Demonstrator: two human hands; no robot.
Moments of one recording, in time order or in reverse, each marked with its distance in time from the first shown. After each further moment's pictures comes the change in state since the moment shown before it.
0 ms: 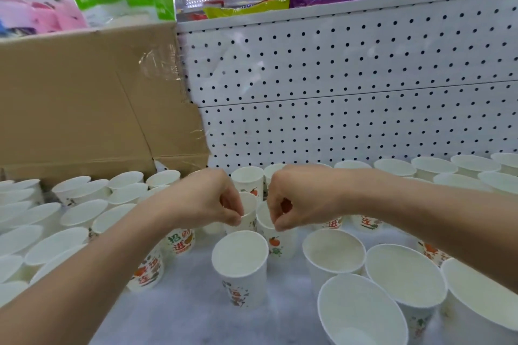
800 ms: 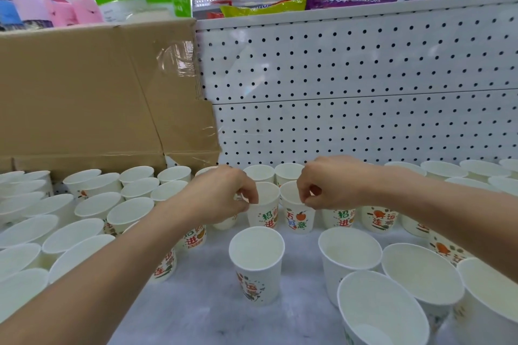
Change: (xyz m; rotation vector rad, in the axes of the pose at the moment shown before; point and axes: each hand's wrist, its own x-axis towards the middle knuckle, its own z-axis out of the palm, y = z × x) left_hand 0.008 -0.017 0.012 0.120 0.145 0.095; right_hand 0.004 0.029 0.005 -0.229 0.074 0.123
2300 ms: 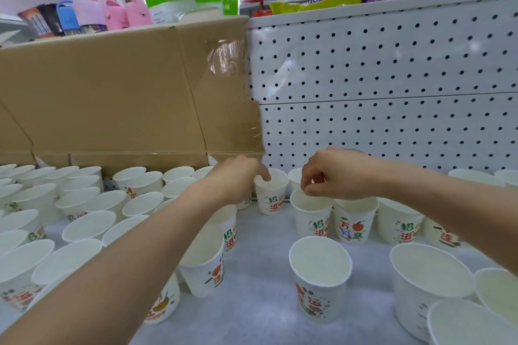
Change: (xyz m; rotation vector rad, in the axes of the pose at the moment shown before) left_hand 0.016 -0.067 -0.006 0.186 -0.026 -0.160; right_hand 0.065 -0.035 -0.009 0.186 0.039 0.004
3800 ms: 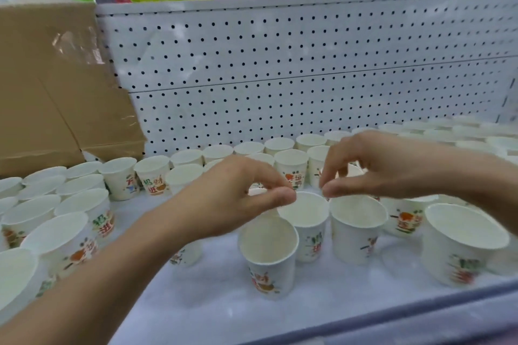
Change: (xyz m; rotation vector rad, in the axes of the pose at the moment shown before) left_hand -0.089 0.204 -0.039 -0.651 0.055 0.549; right_hand -0.252 0.045 -0.045 0.163 0.043 0.227
